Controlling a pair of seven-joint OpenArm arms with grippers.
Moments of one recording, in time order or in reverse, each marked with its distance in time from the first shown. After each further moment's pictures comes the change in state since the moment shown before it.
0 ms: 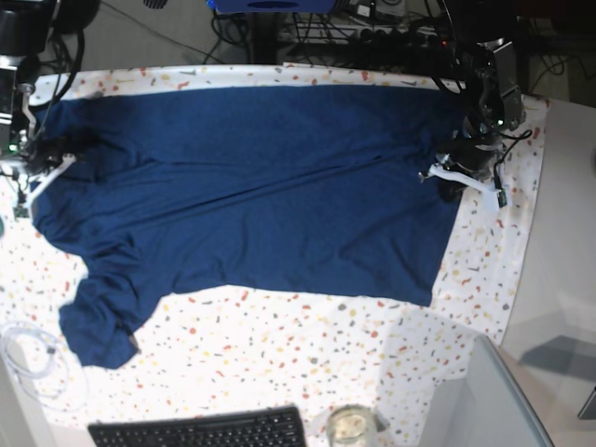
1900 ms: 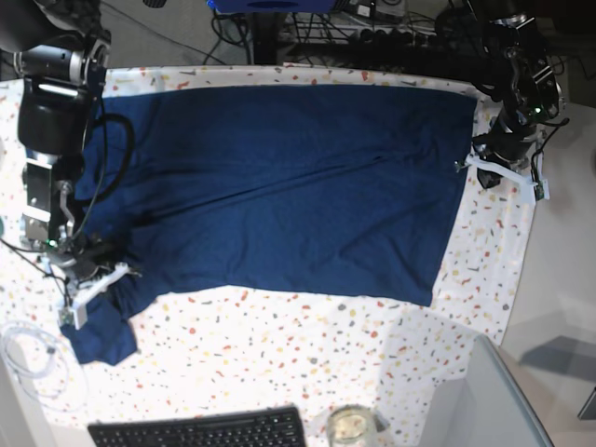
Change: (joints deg) left arm 5.7 -0.7 -7.2 16.3 0.7 0.9 14.4; right arm 21.9 -9.4 -0.3 -12.5 -0.5 5.9 11.6
